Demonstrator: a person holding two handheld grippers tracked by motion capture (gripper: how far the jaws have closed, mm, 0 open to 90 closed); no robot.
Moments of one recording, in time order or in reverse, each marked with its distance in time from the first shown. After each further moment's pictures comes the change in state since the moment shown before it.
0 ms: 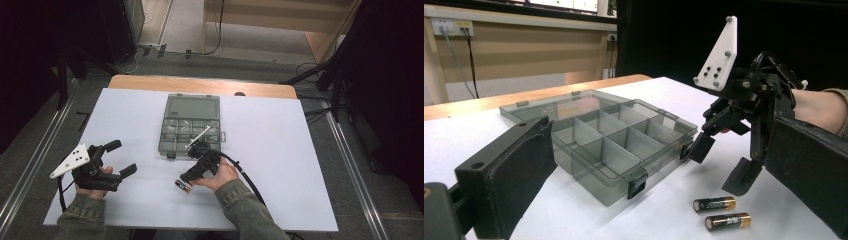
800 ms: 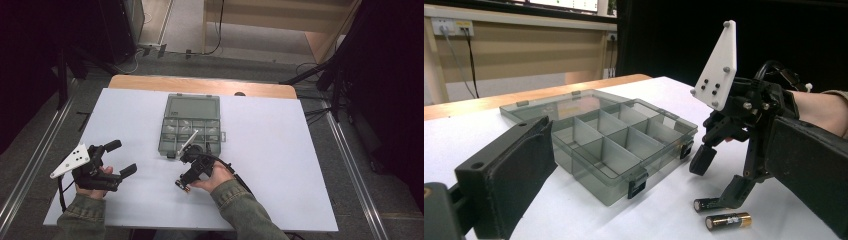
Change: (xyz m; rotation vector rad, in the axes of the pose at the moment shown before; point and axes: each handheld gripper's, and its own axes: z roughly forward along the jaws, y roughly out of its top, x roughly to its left) left arm 0.000 0.000 0.000 0.001 0.001 0.001; right arm 0.015 0.006 0.011 0.095 -0.087 -0.070
